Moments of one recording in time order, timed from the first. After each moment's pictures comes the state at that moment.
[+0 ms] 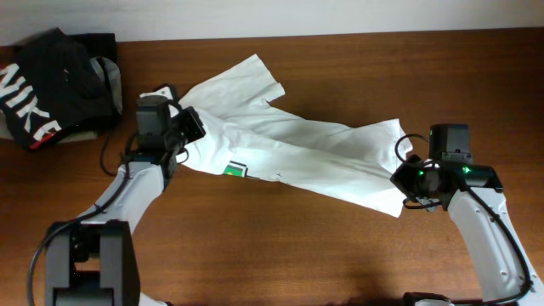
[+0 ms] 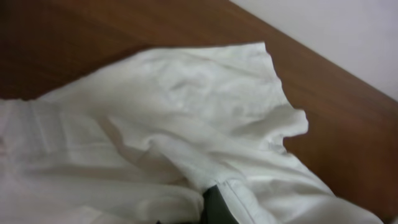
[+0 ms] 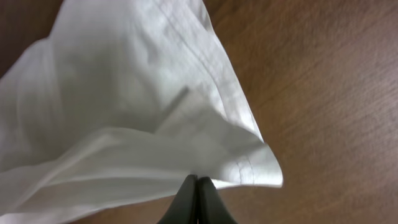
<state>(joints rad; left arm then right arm) -0.06 1.70 0.95 0.09 0.17 -0.48 -0.12 1.31 0.89 -0.80 -0.10 0.68</state>
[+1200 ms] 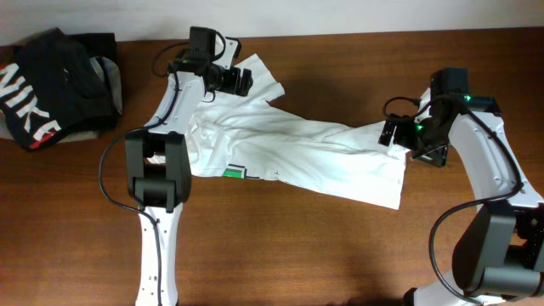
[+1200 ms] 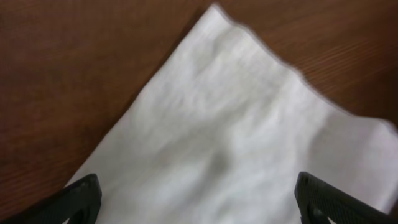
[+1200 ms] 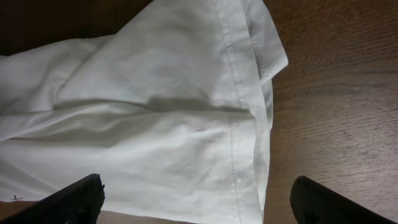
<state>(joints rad) -0.16 2.58 2.21 -0.60 0.28 0.11 -0.14 1.75 1.37 -1.00 -0.19 0.25</state>
